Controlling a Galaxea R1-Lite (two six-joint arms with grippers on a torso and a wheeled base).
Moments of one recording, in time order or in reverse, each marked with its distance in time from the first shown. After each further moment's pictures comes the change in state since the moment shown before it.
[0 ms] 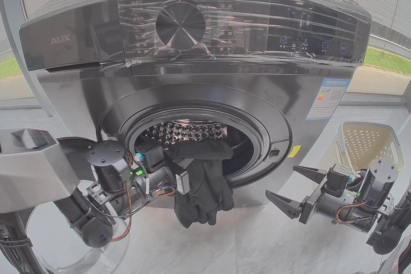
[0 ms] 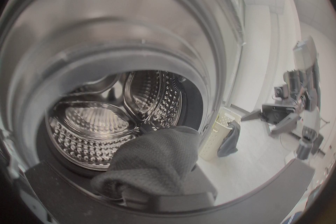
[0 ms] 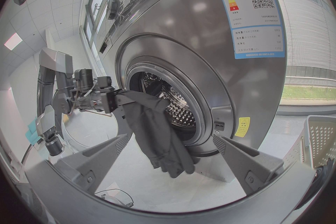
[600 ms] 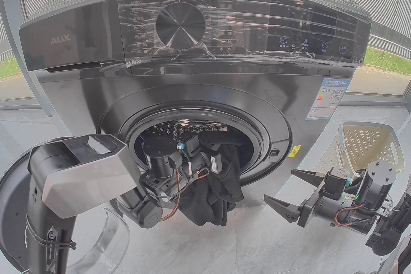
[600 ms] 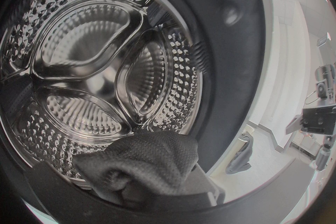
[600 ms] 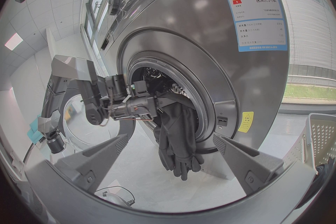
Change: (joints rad) left arm -0.026 0.344 -0.462 0.040 0.072 -0.092; right arm 0.010 0.013 0.009 0.000 0.005 -0.001
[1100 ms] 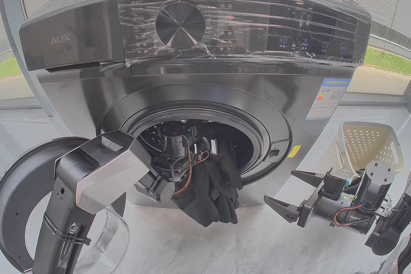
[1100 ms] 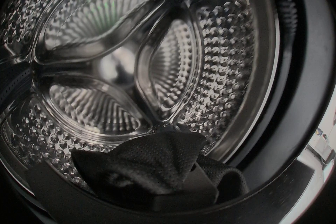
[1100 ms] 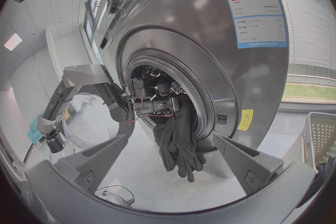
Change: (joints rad) left arm 0.074 0.183 -0.412 0.285 0.077 0.001; right arm -0.005 0.010 0.001 0.000 0.001 0.001
